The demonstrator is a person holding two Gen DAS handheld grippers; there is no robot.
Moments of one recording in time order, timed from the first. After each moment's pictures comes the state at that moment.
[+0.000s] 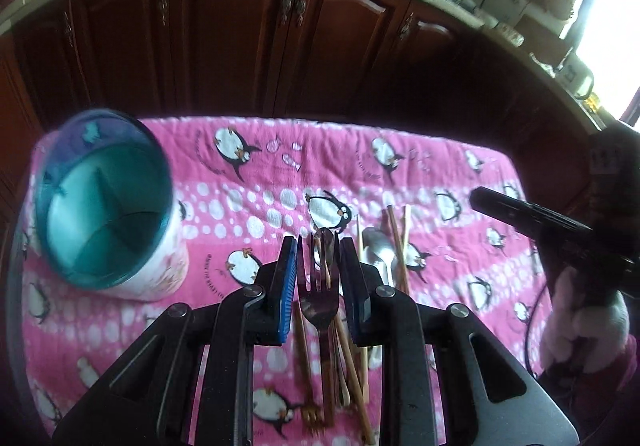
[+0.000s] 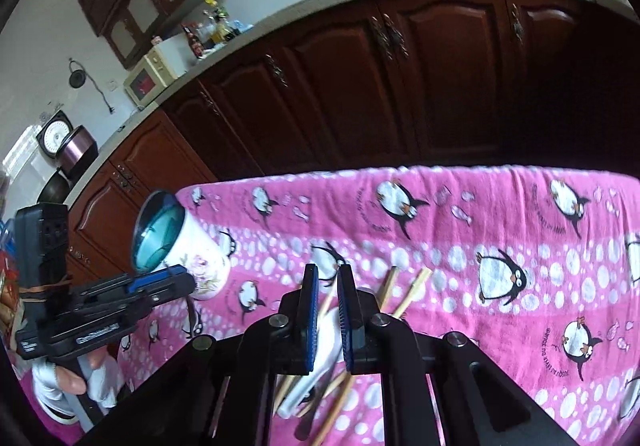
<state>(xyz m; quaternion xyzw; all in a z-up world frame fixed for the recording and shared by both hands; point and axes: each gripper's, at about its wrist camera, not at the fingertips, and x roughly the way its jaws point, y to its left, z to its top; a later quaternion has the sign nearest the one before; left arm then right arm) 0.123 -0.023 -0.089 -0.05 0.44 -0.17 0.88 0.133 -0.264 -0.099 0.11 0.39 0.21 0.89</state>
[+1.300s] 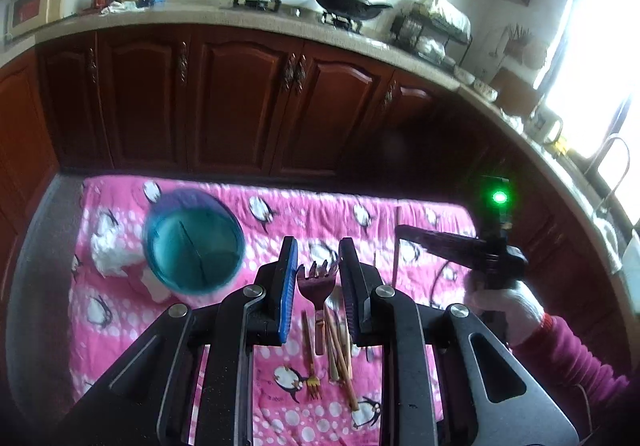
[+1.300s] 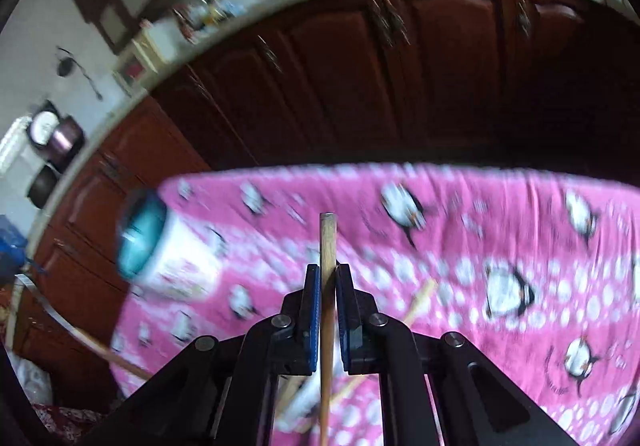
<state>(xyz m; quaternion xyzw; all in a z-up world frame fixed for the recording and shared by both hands) 0.067 0.051 0.028 -0.09 0.36 -0.18 0.91 0.170 -0.239 -0.078 0.11 0.40 0.21 0.88</state>
